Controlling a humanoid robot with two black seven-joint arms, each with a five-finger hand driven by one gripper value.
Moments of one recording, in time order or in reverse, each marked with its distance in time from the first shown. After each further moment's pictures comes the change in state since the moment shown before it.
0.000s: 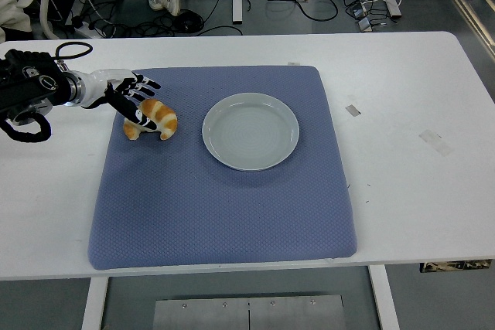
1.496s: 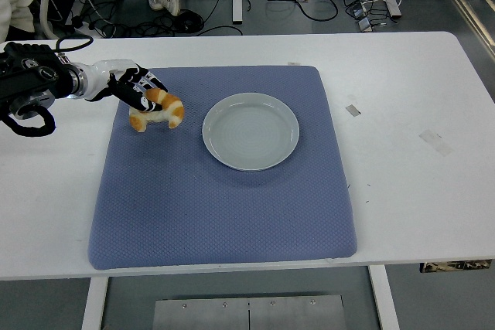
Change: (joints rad) left arm -0.021 0.008 -0.023 -0.025 -0.052 0.023 0.014; right arm 0.000 0.000 0.000 0.000 0.000 0.000 0.000
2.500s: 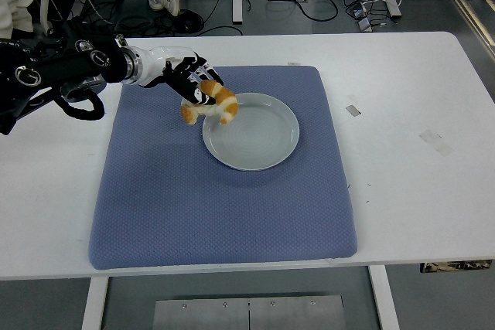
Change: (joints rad) left arm -0.102 -0.141 -0.023 -0.064 0.017 0.010 0.029; right arm 0.000 0.000 0.000 0.000 0.000 0.000 0.000
